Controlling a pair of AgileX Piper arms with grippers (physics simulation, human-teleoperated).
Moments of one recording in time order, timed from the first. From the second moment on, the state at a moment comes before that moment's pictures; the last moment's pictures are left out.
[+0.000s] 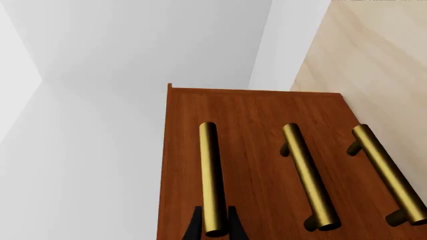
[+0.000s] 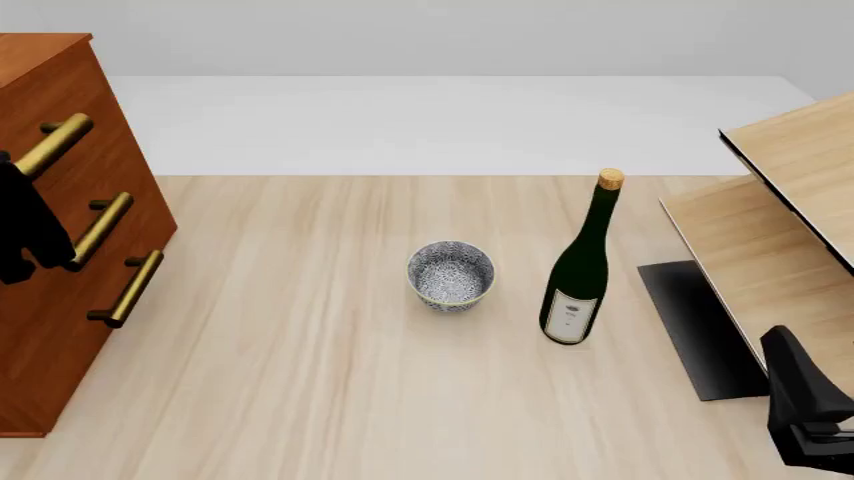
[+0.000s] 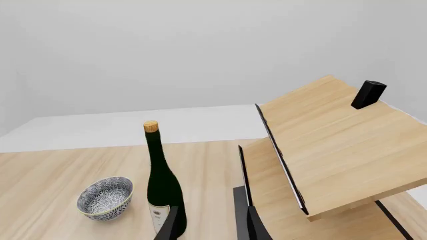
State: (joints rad) left arm 0.30 1.16 -0.56 -0.40 1.47; right arm 0.01 0.00 -0.01 -0.01 0.07
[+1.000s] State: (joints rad) left arm 0.21 1.13 -0.54 -0.39 1.50; right arm 0.00 0.00 -0.01 -0.01 0.09
